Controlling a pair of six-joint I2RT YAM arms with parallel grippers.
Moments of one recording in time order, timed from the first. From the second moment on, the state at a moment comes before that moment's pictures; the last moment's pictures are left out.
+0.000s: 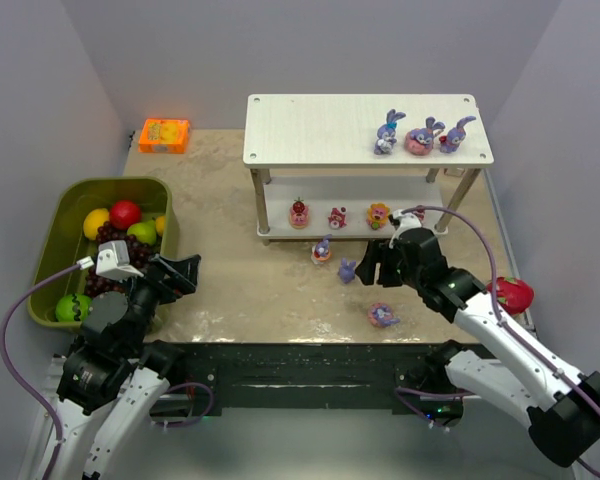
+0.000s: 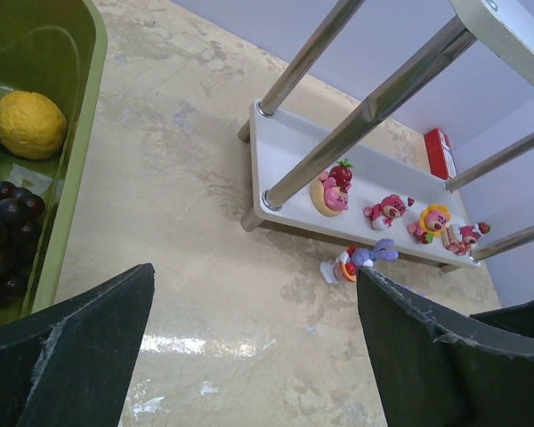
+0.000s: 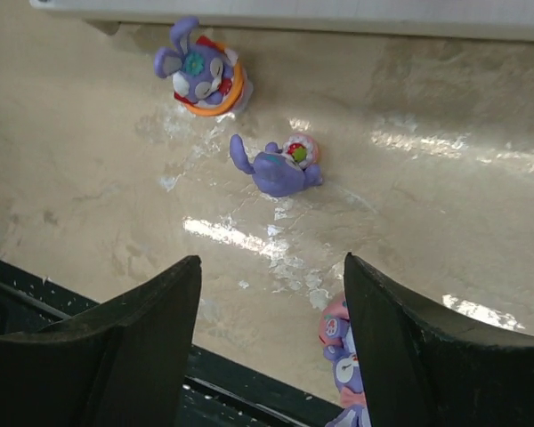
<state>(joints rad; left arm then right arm) -0.41 0.16 0.69 -0.68 -0.27 -0.62 0.55 0.86 0.69 -0.50 0.02 0.49</state>
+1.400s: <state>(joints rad) -0.41 0.21 0.69 -0.66 -0.20 -0.59 0.81 1.11 0.80 -0.30 0.44 0.49</state>
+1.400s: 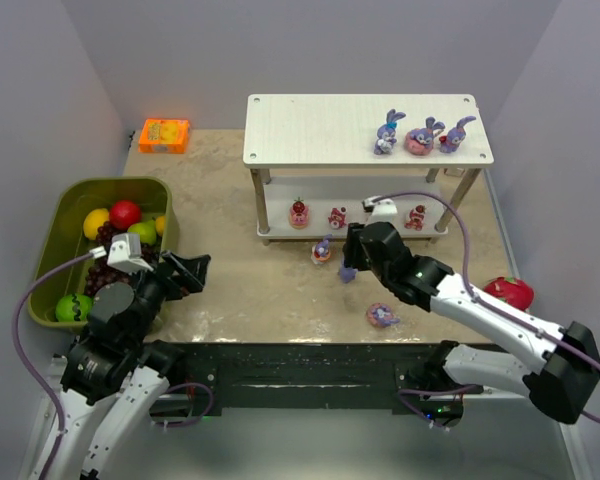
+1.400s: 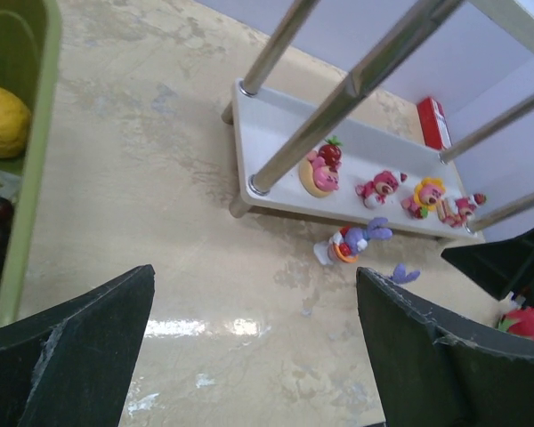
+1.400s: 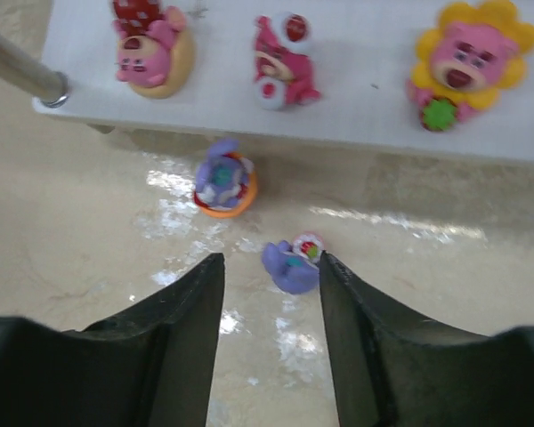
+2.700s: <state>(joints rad) -0.74 0.96 0.42 0.02 0.02 -0.71 0.61 1.39 0.51 0.06 0.08 0.72</state>
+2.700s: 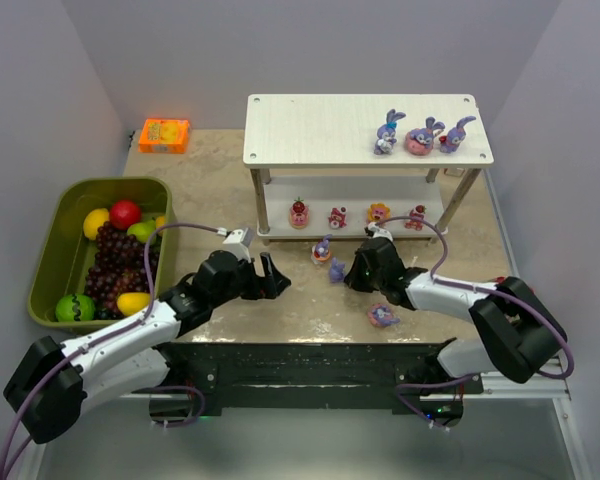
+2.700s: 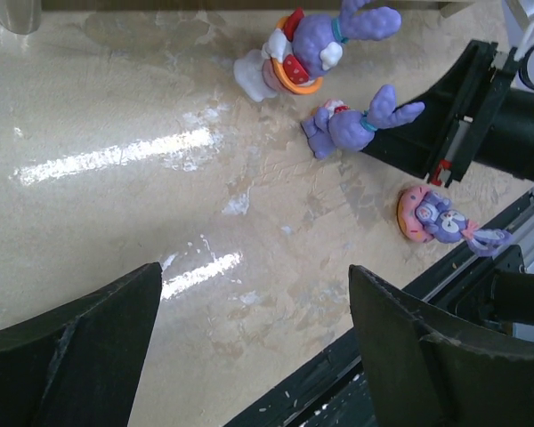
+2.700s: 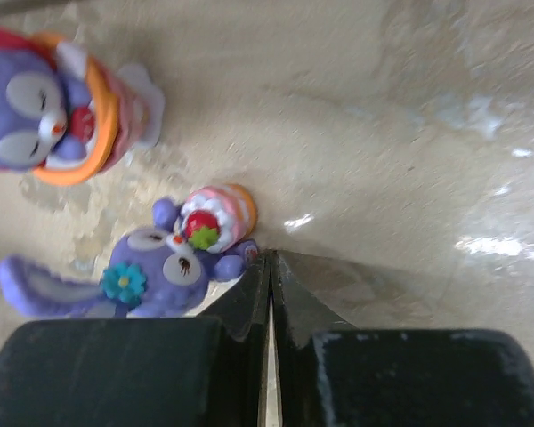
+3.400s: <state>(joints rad) -0.75 0.96 0.38 0.03 -0.05 -0.76 0.67 1.25 0.54 -0.08 0.22 0.71</state>
